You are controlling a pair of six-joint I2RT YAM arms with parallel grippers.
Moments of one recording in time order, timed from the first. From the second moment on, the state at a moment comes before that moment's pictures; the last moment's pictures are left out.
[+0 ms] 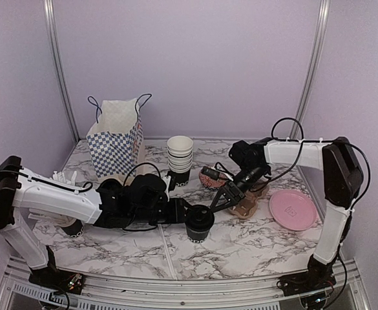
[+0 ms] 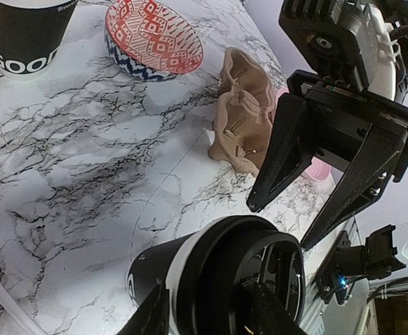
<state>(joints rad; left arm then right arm) -1.12 1.62 0.90 0.15 -0.07 -0.88 0.56 1.88 1.37 -0.99 -1.01 -0.51</state>
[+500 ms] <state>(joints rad) -1.03 1.68 0.89 0.28 0.03 -0.94 0.55 1.98 1.43 -1.02 -1.11 -0.47</state>
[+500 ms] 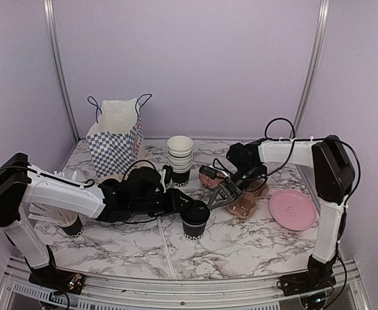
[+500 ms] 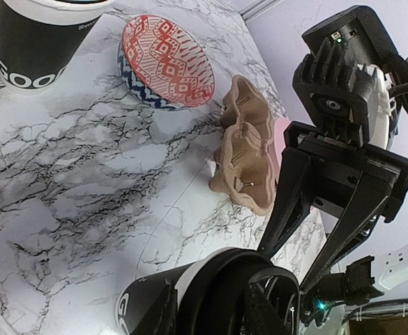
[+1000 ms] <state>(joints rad) -1.01 1.69 0.83 0.40 0.09 -0.99 0.55 2.02 1.43 -1.03 -1.09 -0.44</state>
